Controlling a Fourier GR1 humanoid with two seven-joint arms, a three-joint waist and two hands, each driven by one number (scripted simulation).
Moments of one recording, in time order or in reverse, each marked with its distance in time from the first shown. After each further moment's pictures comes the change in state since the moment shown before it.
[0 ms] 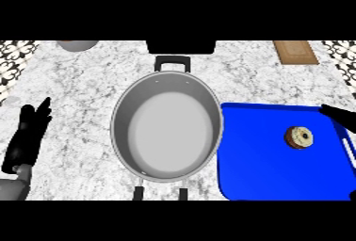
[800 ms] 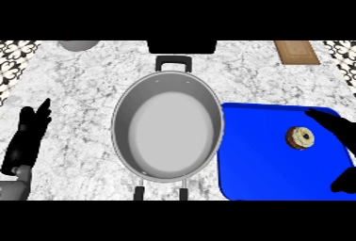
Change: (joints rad) left arm 0.014 -0.059 0.073 -0.009 -0.073 -0.069 0.000; right arm -0.076 0.206 0.013 0.175 0.244 0.106 0.039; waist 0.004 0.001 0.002
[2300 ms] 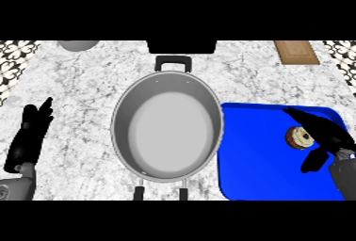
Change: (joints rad) left arm -0.018 -0.122 0.131 -0.011 -0.141 -0.108 0.020; right arm -0.188 0.295 -0.085 0.444 0.382 -0.032 -0.169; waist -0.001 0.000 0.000
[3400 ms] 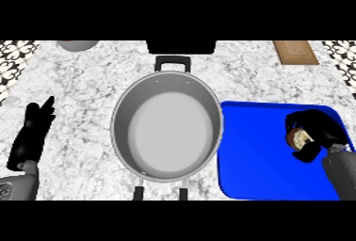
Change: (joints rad) left arm -0.019 -0.045 0.046 0.011 -0.050 -0.039 -0.006; right arm -0.074 0.042 -0.037 0.159 0.145 -0.223 -0.195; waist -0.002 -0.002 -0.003
